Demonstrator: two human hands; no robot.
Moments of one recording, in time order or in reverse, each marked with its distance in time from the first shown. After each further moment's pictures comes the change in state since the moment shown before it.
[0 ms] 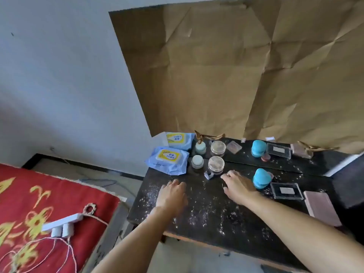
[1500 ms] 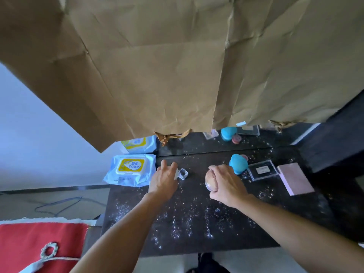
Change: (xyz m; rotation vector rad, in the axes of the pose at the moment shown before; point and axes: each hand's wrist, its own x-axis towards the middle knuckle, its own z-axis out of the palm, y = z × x) left_hand 0.141 0.024 0.025 -0.022 -0.009 0.194; right_hand 0.013 0.037 0.041 0.253 0.131 0.213
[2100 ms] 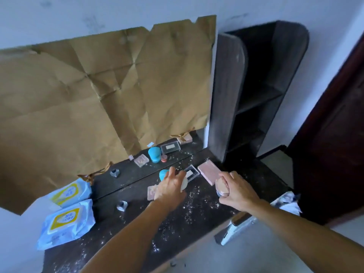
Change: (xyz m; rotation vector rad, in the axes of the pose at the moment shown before) left_hand -0.059 0.234 -0.012 0.052 0.057 0.554; right_hand -0.213 0.150 -0.084 0.078 0.241 0.438
